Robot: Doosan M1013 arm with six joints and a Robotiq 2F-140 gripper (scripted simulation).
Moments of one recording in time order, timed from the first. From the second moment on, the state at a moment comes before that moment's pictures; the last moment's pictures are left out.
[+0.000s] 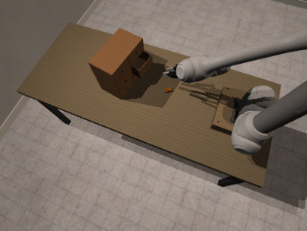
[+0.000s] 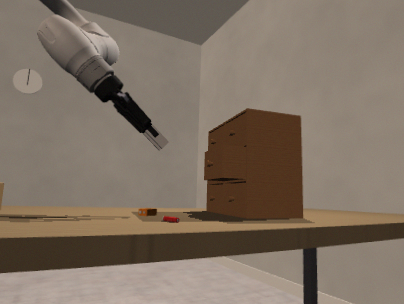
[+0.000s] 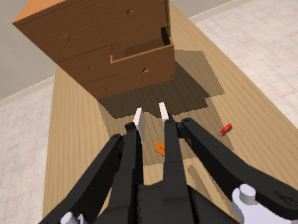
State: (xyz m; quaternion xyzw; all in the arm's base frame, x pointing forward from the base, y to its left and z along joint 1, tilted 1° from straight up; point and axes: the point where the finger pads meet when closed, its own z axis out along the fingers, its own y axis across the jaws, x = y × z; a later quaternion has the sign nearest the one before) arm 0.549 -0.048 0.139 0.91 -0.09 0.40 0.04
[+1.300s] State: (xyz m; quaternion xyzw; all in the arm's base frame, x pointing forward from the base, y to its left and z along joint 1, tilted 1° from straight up) arm 0.530 -0.042 0.158 0.92 -0.08 0.38 0.00
